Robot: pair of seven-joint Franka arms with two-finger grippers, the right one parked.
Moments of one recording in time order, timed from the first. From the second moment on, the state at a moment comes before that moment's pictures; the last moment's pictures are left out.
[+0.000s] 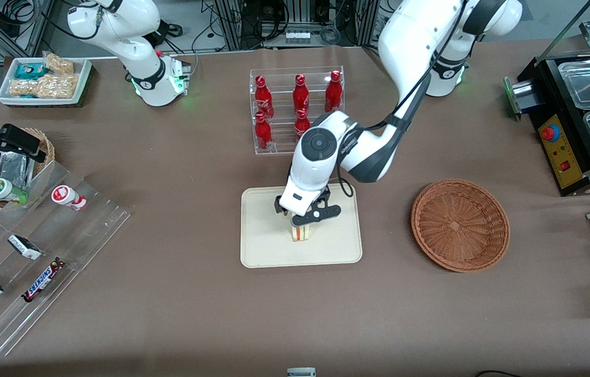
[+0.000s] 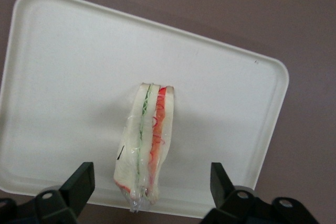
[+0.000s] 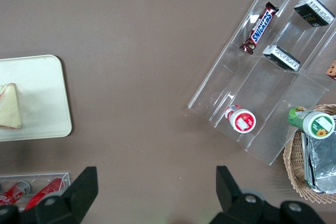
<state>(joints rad) -0.70 0.62 -0.04 -1.45 -0.05 2.22 -1.00</state>
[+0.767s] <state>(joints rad) -0.55 0.36 0.01 -1.46 -0.05 1.88 -0.87</state>
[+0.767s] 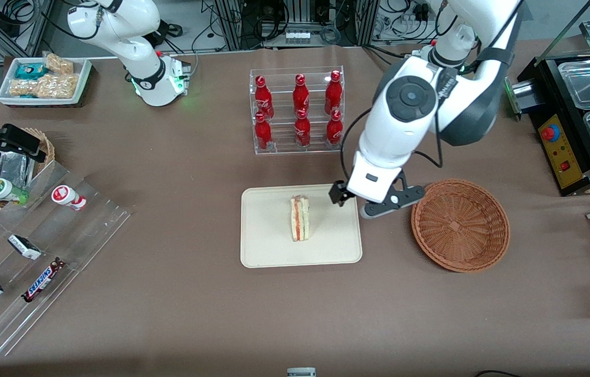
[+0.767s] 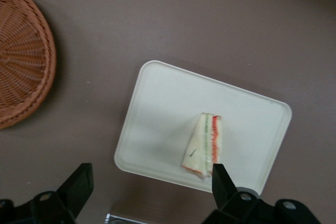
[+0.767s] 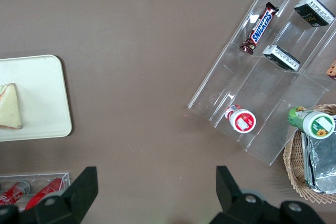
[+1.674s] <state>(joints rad) -0.21 0.24 0.02 -1.58 -0.06 1.70 -0.33</state>
